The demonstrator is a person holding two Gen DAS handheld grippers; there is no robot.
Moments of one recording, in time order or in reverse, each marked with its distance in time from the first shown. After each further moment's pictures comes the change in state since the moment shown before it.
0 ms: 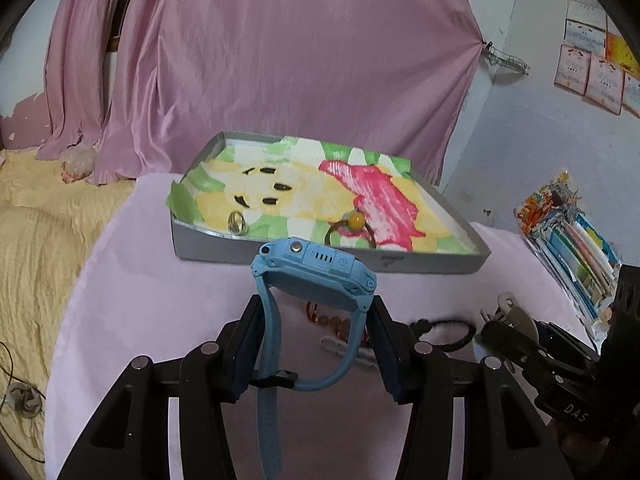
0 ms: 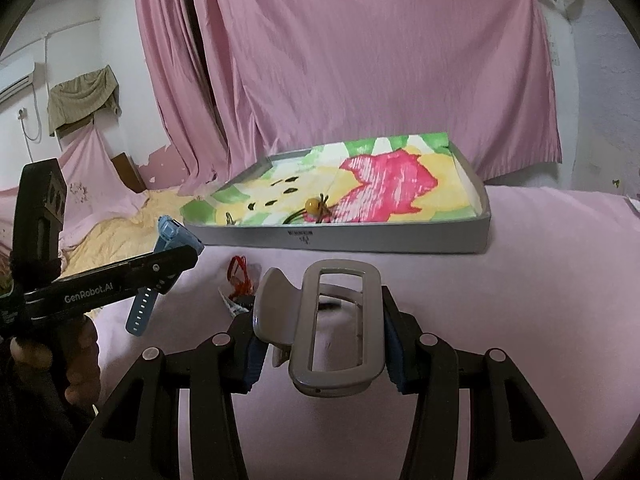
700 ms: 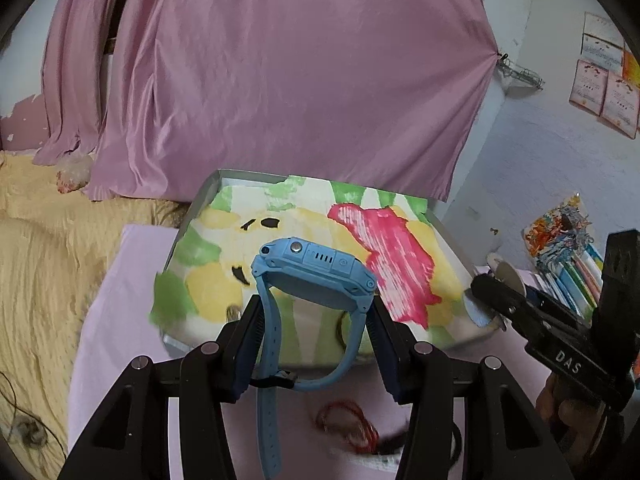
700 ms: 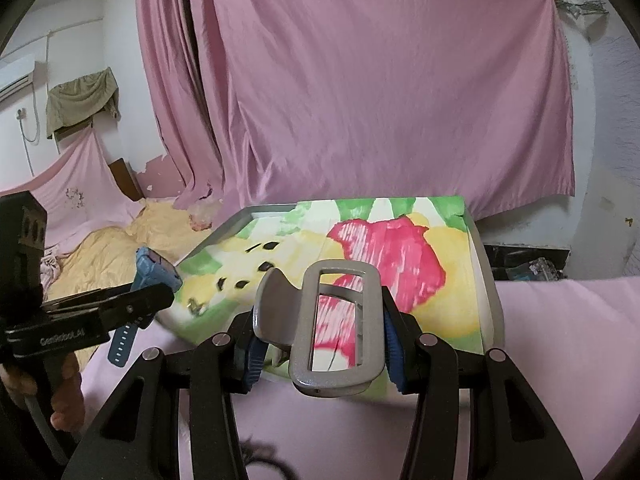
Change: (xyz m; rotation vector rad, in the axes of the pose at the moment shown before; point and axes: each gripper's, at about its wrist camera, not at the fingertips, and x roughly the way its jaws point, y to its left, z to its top) left arm 0.041 0.008 0.076 -0.023 0.010 0.011; right arm 0.067 -0.017 0.100 -0.039 -0.013 0.004
